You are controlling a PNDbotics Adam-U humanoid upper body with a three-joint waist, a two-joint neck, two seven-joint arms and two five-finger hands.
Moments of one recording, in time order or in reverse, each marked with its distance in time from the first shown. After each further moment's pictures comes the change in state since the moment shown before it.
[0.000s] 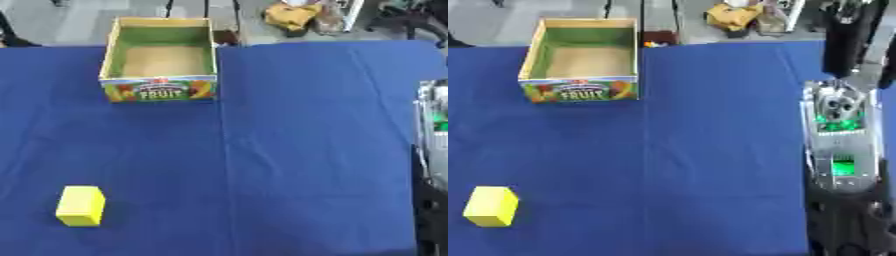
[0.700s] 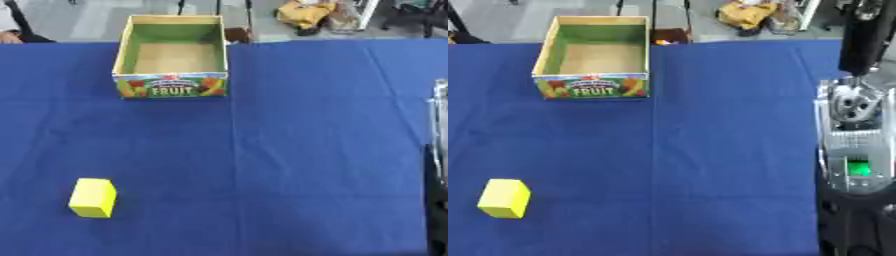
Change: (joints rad) left arm 0.083 0.184 -0.001 0.000 -0.116 0.105 0.006; right arm 0.001 -0.025 0.000 0.000 0.005 0.005 0.003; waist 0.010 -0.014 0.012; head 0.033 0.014
